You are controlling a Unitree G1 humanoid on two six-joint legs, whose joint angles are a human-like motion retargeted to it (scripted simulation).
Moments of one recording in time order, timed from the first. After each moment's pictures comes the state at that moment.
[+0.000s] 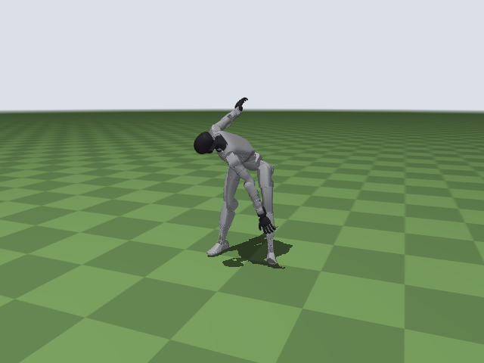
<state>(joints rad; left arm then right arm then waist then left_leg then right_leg) -0.35 0.88 0.11 1.31 0.33 0.07 0.23 0.30 -0.54 -0.34 1.70 0.01 -0.24 -0.36 -0.60 -0.21 0.52 -0.82 0.30 0.62 -0.01 0.07 -0.17 -1.07 -0.05 -0.16 0.01 0.34 -0.02</state>
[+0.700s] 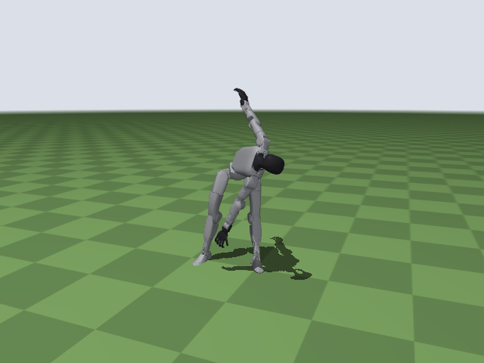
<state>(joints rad) 0.29 0.76 -0.09 1.70 -0.10 -0.22 0.12 -0.07 -0.95 -0.91 1.46 -0.04 -0.10 -0.23 1.20 0.52 0.52 -1.07 0.03 0.01 0.00 0.29 -0.23 -0.73 -0.31 -0.67 -0.02 0.27 0.02</state>
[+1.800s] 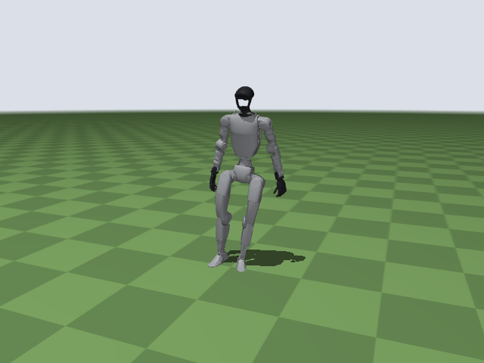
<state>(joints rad) 0.17 0.26 -0.16 1.37 0.33 -0.06 0.04 0.00 -0.18 -0.39 1.40 -0.40 0.01 0.01 -0.05 0.05 0.30 0.12 -0.03 0.36 0.01 -0.06 0.12 0.09 -0.05 -0.29 0.05 0.10 0.08</state>
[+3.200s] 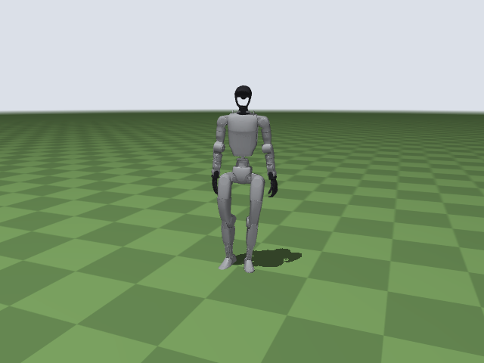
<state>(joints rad) 0.09 0.17 -0.18 1.48 0.21 0.01 0.04 -0.04 -0.12 -0.17 1.61 -0.57 0.08 0.05 0.04 0.02 0.09 0.10 -0.04 0.26 0.04 -0.10 0.07 0.14 -0.02 -0.36 0.02 0.01 0.05</state>
